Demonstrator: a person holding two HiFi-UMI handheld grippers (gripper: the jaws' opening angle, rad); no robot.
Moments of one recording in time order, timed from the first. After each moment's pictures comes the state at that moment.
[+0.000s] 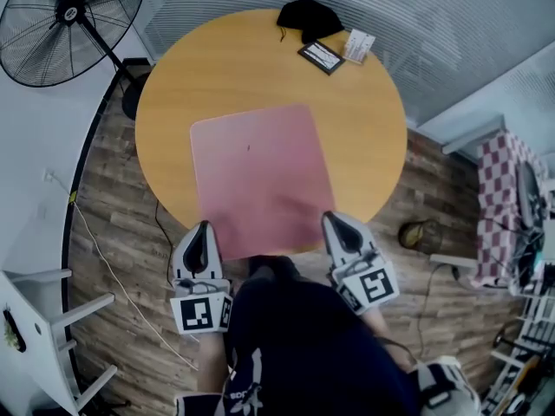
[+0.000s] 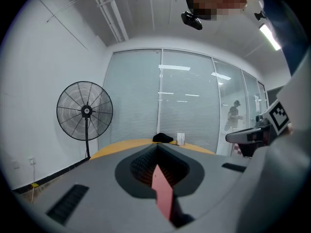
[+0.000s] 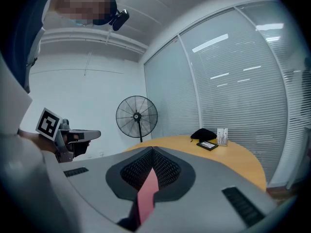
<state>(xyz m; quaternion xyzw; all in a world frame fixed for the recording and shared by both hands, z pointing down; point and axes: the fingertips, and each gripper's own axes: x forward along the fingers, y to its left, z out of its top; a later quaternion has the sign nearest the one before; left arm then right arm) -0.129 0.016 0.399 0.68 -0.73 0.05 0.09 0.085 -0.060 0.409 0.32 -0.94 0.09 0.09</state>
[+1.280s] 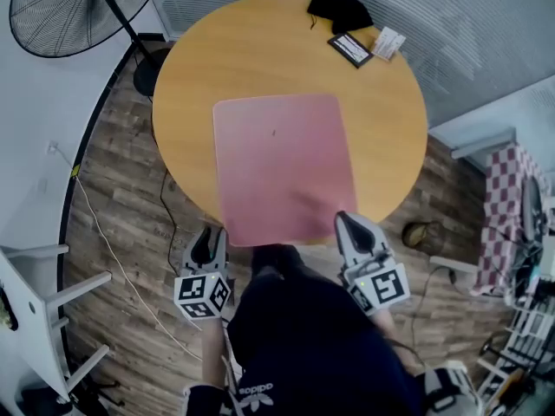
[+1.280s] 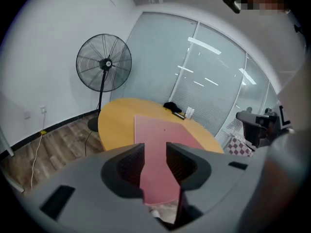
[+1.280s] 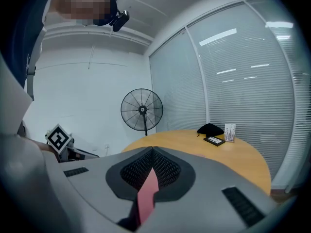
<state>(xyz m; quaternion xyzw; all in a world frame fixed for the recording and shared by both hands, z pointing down) -0.165 0.086 0.539 0.62 -0.70 0.06 0.33 0.059 -0.037 0.425 0.30 -0.94 0.08 0.14</state>
